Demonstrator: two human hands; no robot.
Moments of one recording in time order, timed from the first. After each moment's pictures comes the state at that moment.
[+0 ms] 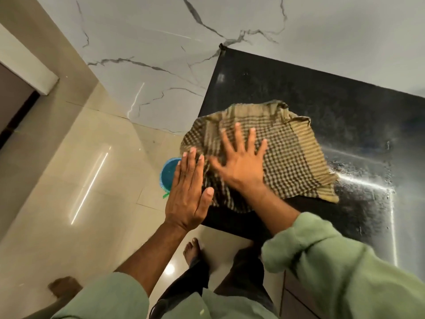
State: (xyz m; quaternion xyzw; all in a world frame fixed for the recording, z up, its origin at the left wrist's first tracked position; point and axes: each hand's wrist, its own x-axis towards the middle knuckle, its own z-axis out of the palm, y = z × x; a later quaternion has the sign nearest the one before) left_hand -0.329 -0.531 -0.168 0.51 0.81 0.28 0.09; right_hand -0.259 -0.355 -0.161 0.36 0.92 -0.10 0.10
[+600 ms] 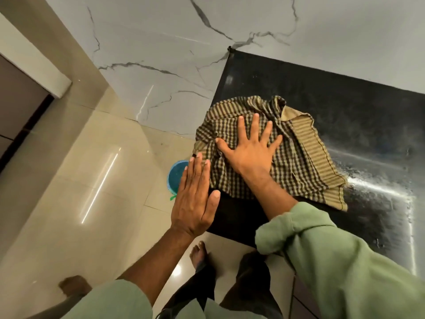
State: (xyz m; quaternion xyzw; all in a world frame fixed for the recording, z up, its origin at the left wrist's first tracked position) left_hand -0.328 -0.528 -0.171 0.49 0.82 0.27 0.10; right_hand -0.292 -0.328 -0.164 0.45 0.88 -0.12 0.06
